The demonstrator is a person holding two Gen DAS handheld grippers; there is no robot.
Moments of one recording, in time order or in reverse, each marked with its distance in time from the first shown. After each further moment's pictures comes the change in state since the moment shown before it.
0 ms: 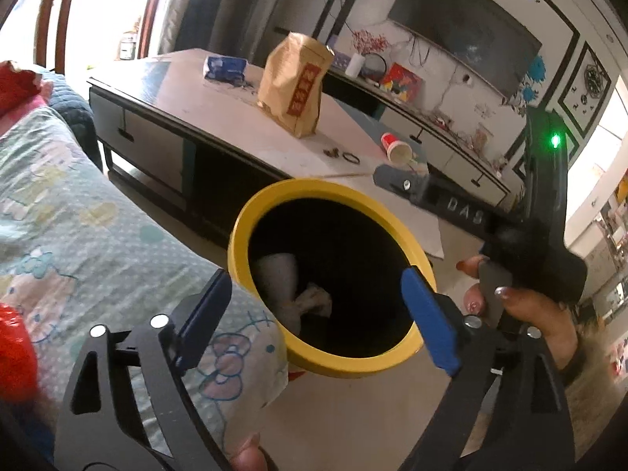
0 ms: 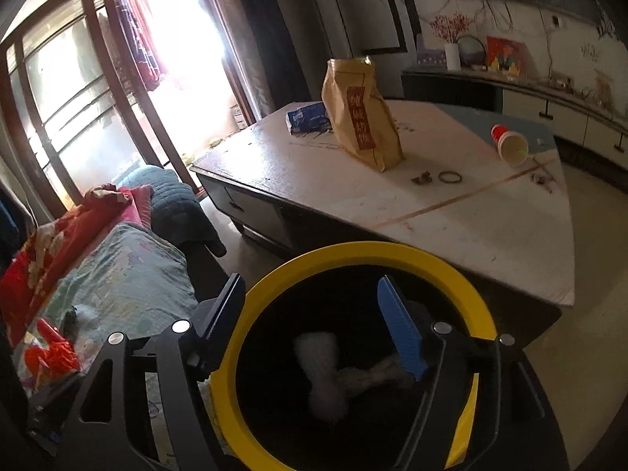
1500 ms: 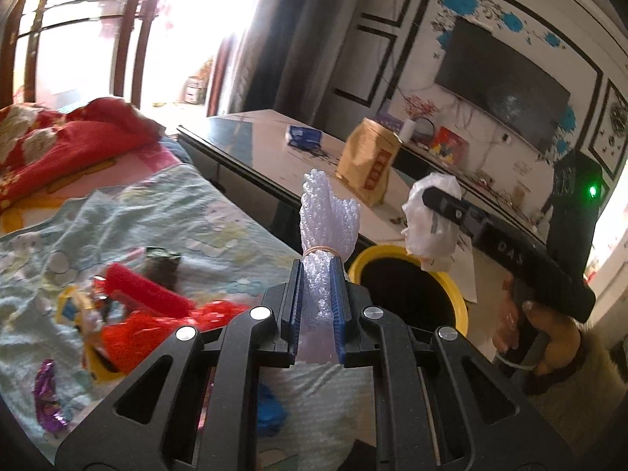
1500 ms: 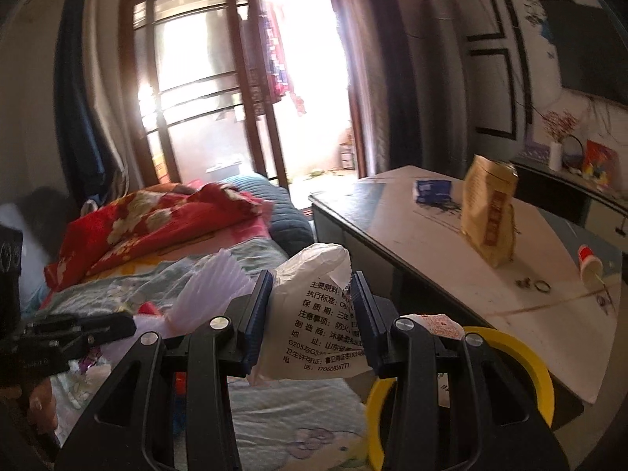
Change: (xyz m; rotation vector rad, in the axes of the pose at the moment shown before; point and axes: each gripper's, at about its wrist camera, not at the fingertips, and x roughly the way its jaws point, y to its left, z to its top) left arm -0.171 0.066 0.004 -0.049 -0.195 0.183; right arm -0.079 0.149 0.013 -0.302 -0.170 0.283
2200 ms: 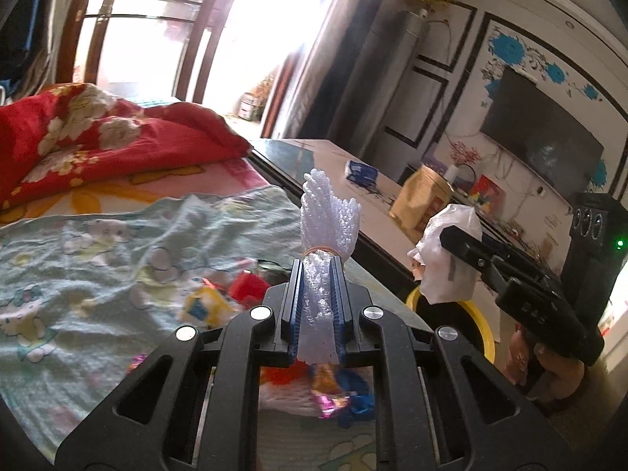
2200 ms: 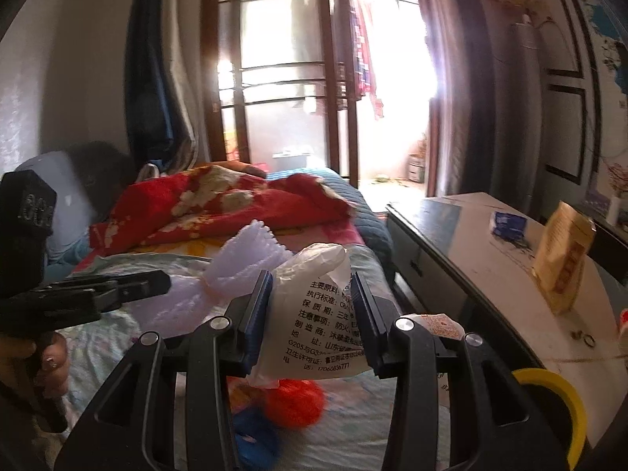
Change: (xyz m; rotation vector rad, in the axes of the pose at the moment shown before) left arm -0.078 0.087 -0.001 -0.151 -0.117 0.125; right arm 0.023 0.123 0.005 -0.207 0.009 0.194
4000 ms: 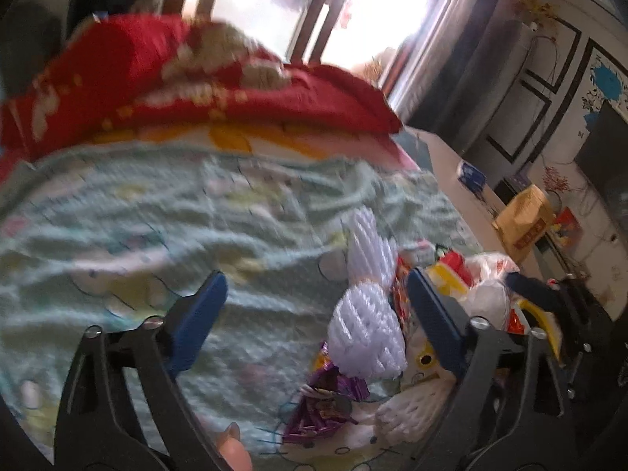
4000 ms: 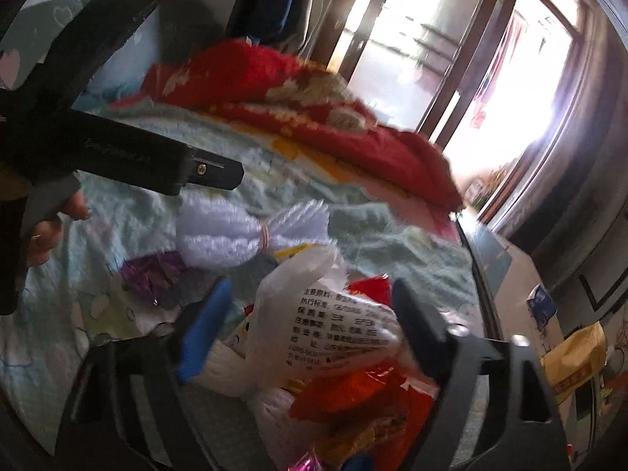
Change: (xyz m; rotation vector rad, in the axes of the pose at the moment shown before) left arm -0.008 0.155 -0.029 -0.242 0.091 0.287; right arm 0.112 0.169 -0.049 -0.535 0.247 0.103
